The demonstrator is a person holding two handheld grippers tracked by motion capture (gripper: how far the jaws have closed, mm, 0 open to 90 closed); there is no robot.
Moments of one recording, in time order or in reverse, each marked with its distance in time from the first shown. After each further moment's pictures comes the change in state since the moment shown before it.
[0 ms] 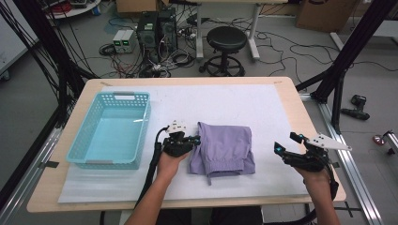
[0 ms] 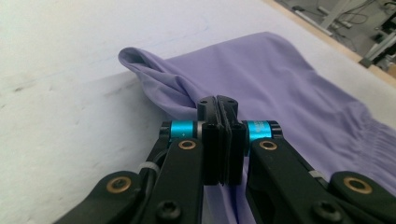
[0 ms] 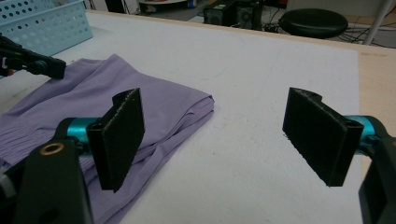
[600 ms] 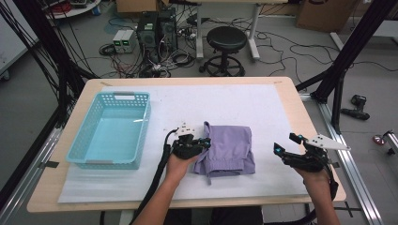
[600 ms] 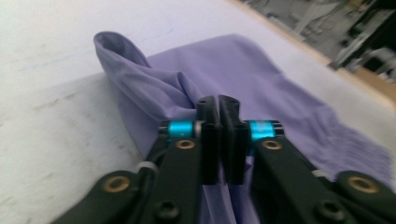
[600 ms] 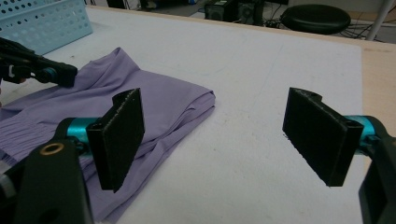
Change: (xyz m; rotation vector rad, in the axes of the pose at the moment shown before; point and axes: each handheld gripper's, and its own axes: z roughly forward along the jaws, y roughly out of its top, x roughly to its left) left arm -0.014 -0.007 0.023 -0.007 -0.059 -0.011; right arm 0.000 -0.002 0.001 0.015 0.004 0.000
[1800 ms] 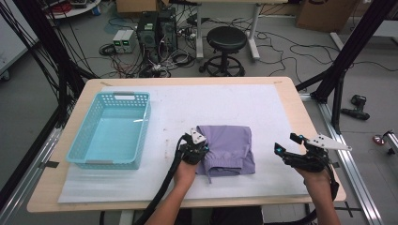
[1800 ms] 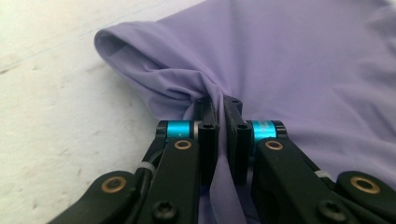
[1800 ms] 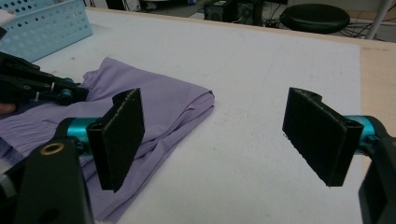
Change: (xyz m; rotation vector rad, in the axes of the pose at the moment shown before) left arm -0.021 -0.009 0.015 0.127 0.288 0.146; right arm -0.001 0.000 -0.002 -0.001 -0.001 0.009
